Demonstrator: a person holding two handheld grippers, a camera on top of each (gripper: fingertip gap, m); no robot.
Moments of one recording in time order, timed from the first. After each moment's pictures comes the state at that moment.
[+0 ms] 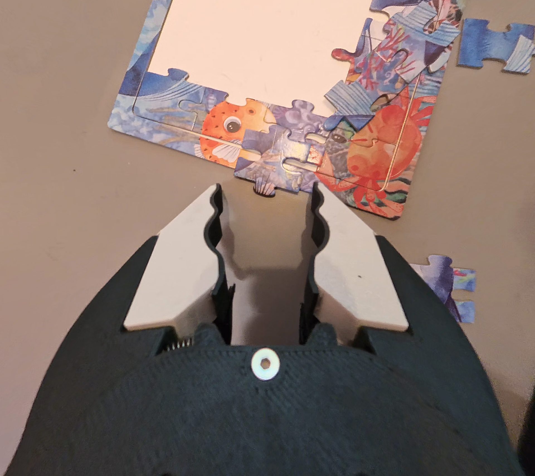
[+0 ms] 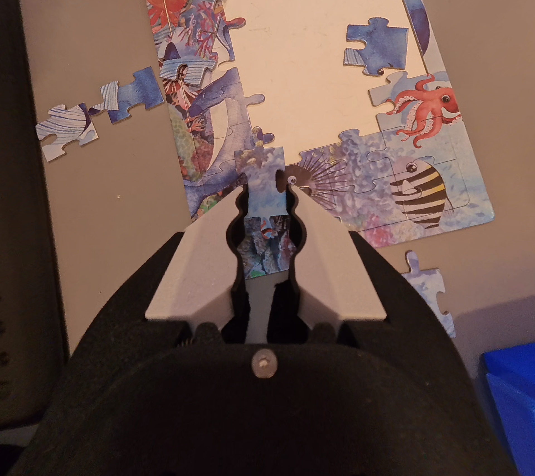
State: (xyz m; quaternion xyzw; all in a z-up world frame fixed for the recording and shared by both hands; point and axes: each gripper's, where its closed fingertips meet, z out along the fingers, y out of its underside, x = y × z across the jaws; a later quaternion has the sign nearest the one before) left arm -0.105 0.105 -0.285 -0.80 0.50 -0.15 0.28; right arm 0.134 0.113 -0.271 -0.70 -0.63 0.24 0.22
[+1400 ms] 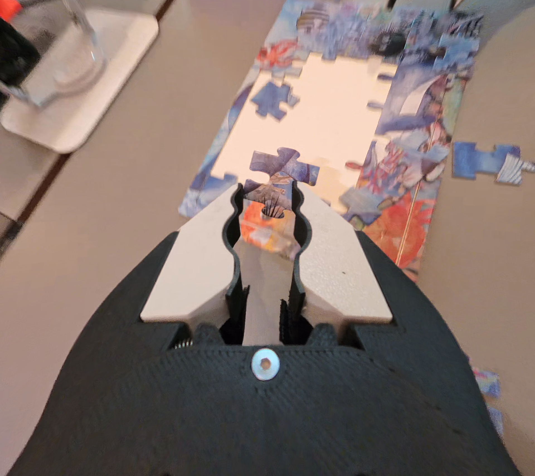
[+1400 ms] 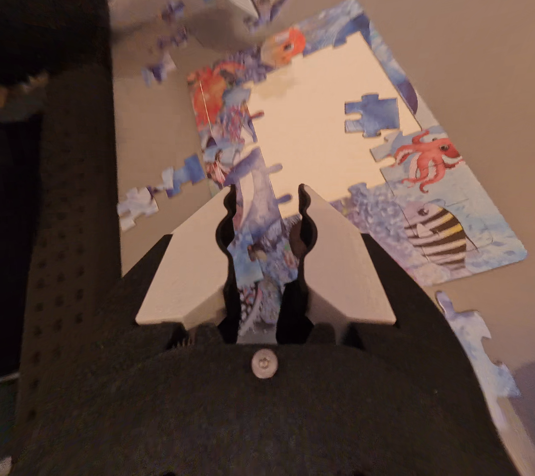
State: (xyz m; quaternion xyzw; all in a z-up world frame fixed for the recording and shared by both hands) left arm -0.065 0.142 -0.229 -0.76 0.48 -0.14 0.42; right arm 0.103 0.109 -0.231 -0.71 -0.55 0.37 0.25
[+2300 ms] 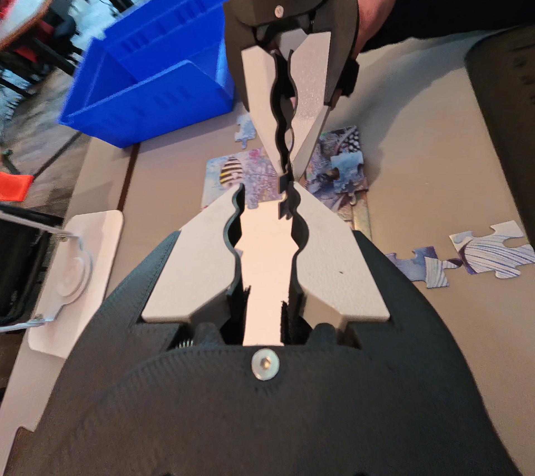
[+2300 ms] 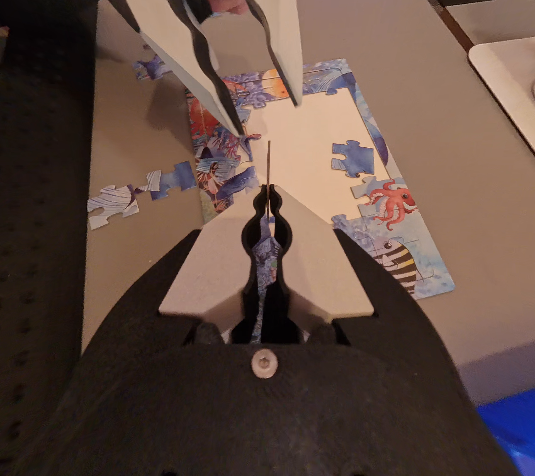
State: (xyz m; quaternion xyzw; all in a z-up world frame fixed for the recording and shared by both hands) left arm 0.088 0.106 -0.176 -0.61 0.64 -0.15 0.45; right arm 0.094 0.104 -0.212 -0.65 -0.61 0.30 0.34
